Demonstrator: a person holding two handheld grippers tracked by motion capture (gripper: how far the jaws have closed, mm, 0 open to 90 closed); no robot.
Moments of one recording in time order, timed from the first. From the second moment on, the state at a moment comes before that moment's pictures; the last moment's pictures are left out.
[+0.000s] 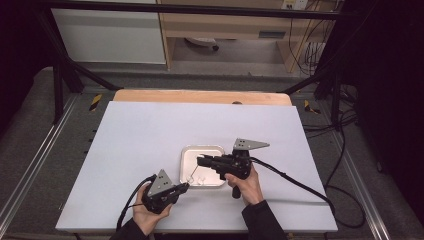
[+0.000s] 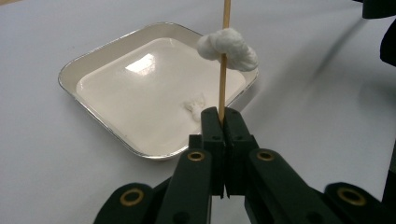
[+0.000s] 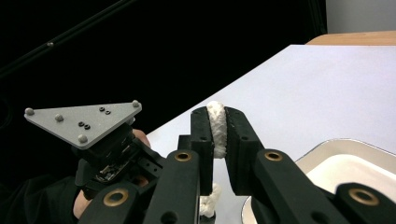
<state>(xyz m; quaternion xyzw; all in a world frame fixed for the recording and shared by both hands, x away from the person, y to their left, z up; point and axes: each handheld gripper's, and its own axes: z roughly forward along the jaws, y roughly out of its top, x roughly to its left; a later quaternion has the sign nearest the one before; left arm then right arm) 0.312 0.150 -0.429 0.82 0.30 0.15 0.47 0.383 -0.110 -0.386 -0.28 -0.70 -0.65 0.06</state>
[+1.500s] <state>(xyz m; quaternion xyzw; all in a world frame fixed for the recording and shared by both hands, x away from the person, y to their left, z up) 0.311 0.148 -0.429 0.82 0.30 0.15 0.47 0.379 -0.105 -0.395 -0.27 -0.70 -0.66 0.06</state>
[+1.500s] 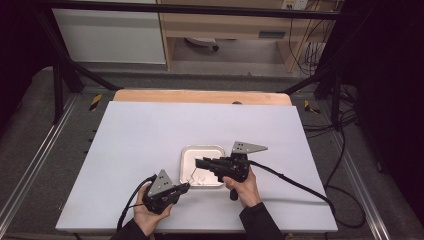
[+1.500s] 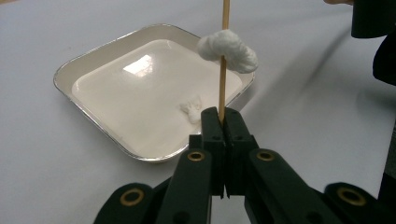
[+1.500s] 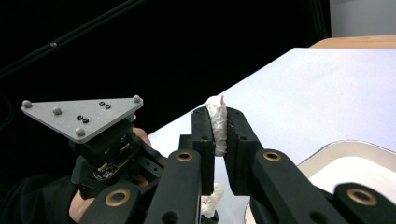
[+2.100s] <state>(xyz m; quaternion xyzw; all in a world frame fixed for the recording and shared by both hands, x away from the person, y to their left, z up) 0.310 0.148 -0.429 0.82 0.30 0.14 0.47 0.377 -0.105 -0.398 -0.27 -0.69 -0.66 0.06</state>
